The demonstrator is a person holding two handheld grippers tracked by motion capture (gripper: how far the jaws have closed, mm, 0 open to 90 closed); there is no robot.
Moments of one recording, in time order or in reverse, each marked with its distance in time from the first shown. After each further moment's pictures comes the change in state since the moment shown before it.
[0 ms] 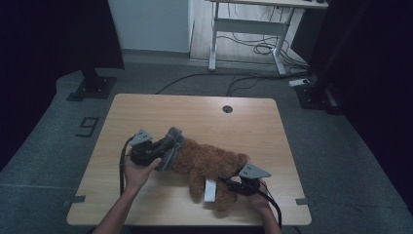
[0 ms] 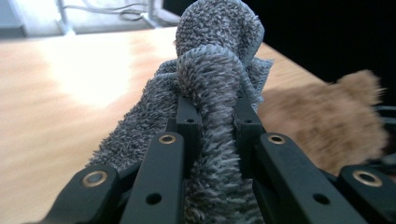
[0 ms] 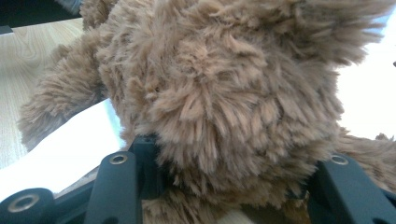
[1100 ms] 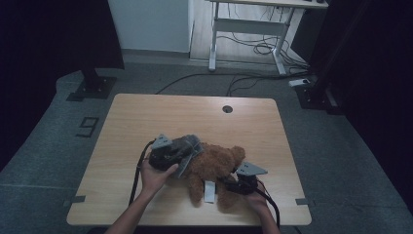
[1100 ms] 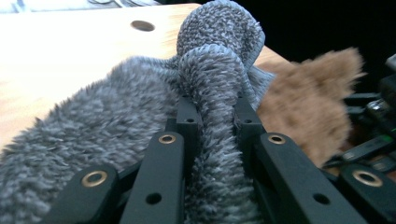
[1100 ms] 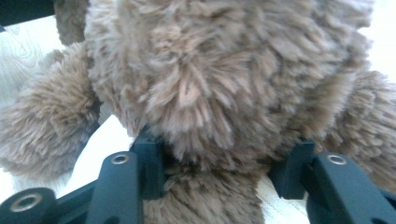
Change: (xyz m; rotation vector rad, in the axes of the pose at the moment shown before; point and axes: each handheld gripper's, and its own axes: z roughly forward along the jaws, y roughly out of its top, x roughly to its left) left arm -0.036 -0.004 0.037 0.070 -0.077 0.009; right arm 0.004 0.005 0.007 0.071 -0.007 0.067
